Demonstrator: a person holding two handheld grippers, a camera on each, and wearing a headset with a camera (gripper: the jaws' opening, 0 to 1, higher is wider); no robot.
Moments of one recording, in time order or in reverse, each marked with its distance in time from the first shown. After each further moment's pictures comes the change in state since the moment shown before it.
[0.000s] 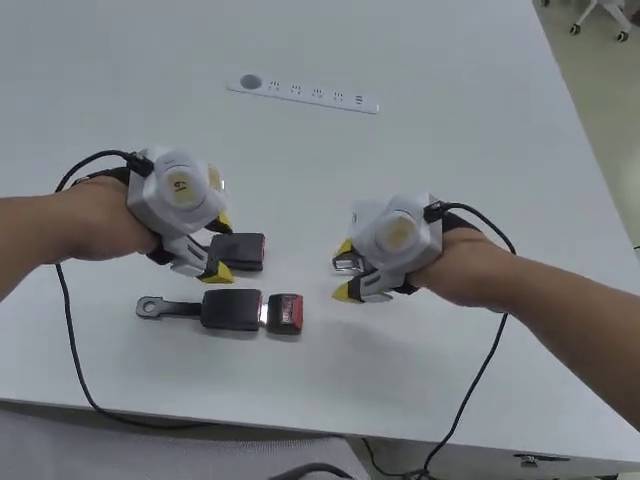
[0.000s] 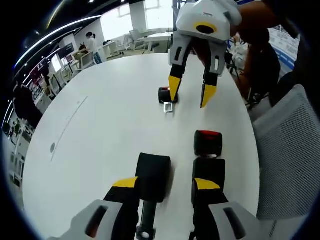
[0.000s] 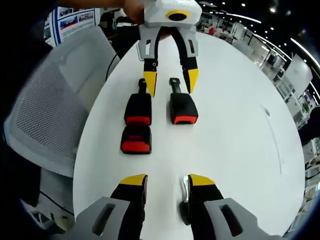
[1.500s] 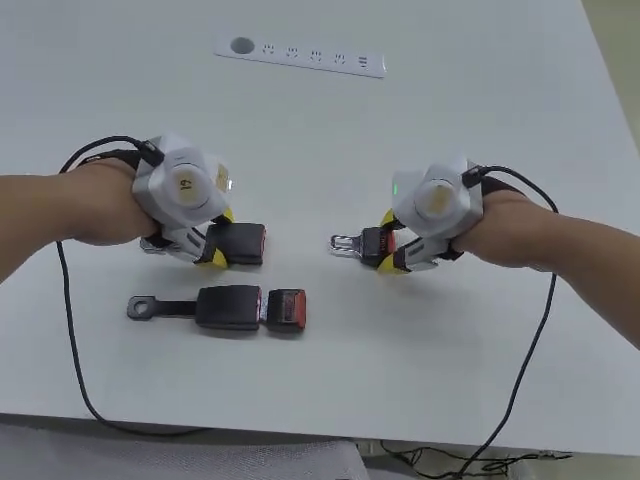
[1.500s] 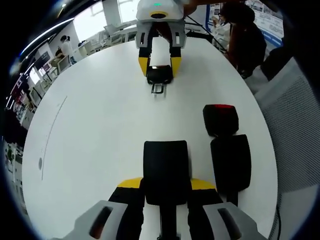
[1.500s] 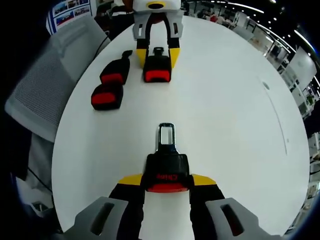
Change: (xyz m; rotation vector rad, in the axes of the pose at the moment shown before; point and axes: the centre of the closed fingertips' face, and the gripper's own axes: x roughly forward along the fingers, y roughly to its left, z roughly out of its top) left arm 0.034 0.019 -0.022 0.167 0.109 -0.114; right arm 0.016 -0.046 -0.065 0.017 0.093 0.044
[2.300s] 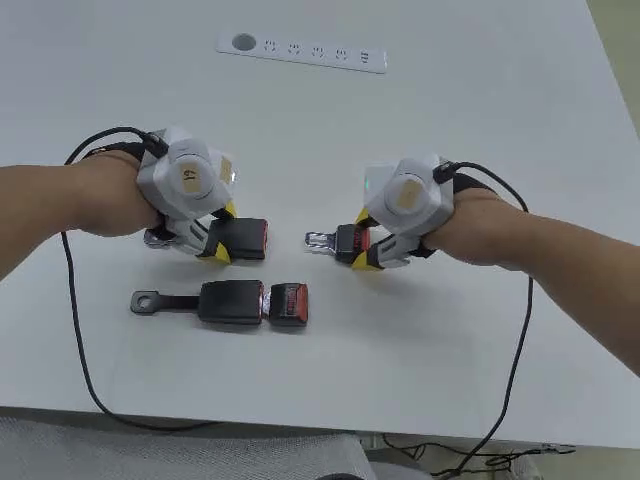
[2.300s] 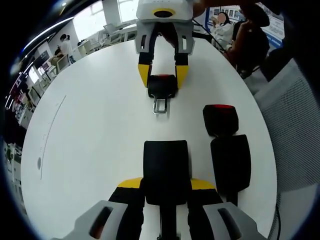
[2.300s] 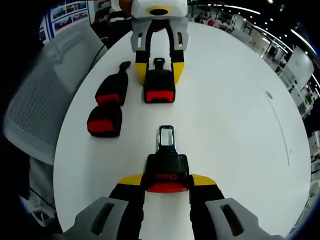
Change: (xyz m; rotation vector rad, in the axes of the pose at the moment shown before) left arm 0.003 0.002 -0.002 -0.004 0.001 -0.010; right arm 0.019 0.011 0.045 0.026 -0.056 -0.011
